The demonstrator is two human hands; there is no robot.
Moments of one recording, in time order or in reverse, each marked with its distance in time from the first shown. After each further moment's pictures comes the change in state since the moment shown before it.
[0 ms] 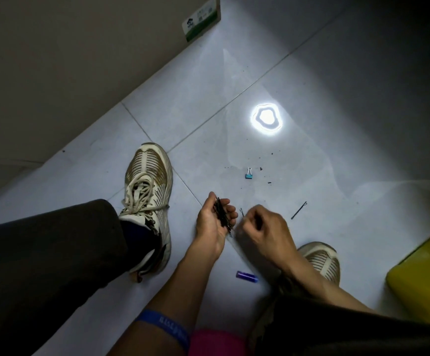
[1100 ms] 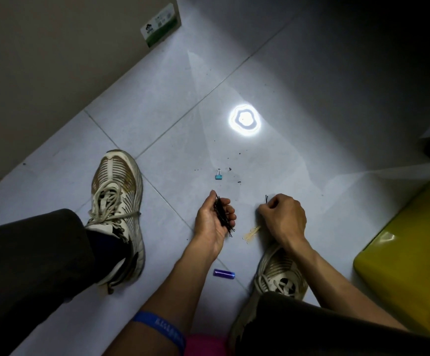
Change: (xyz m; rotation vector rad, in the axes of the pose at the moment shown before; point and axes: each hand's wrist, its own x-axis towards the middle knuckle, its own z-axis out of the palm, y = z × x) left_hand -0.010 -0.025 0.045 0.092 -0.111 -0.041; right_hand 0.016 0.055 -0.055 -0.195 0.277 0.499
